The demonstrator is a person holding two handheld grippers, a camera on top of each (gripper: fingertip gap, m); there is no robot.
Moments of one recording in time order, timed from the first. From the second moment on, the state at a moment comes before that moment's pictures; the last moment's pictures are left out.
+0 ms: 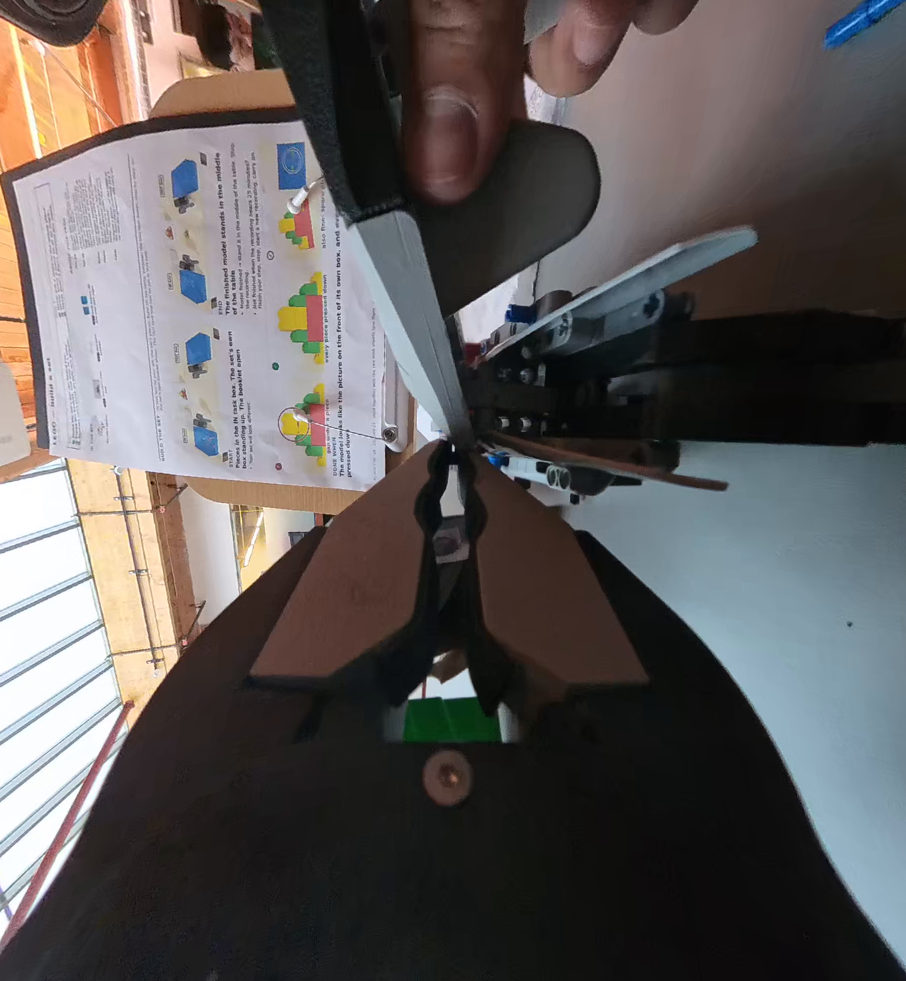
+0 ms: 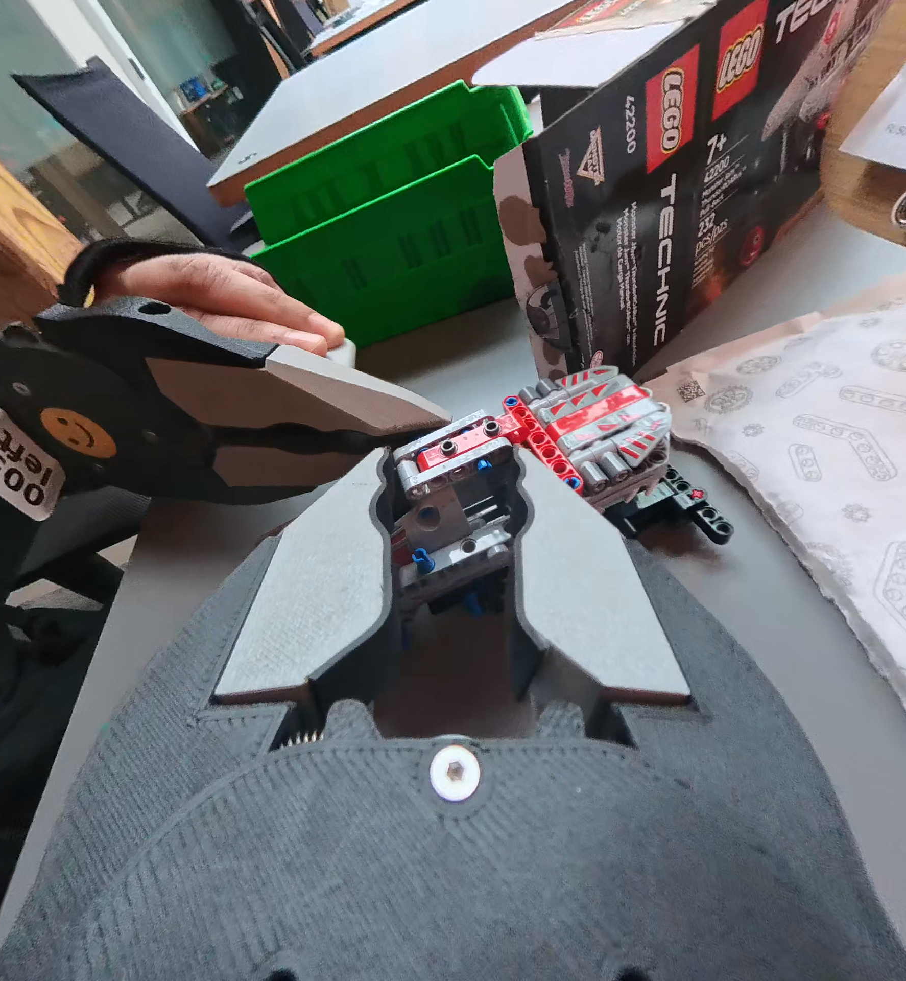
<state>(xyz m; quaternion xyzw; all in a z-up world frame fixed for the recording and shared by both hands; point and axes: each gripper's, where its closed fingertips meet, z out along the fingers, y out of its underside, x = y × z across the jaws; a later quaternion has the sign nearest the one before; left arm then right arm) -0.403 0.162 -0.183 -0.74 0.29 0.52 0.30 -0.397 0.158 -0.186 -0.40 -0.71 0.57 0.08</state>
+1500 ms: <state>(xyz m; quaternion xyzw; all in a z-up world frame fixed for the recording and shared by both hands) -0.387 0.151 -0.167 -0.76 0.13 0.23 0.60 -0.385 0.190 -0.178 -0.38 -0.78 0.48 0.11</state>
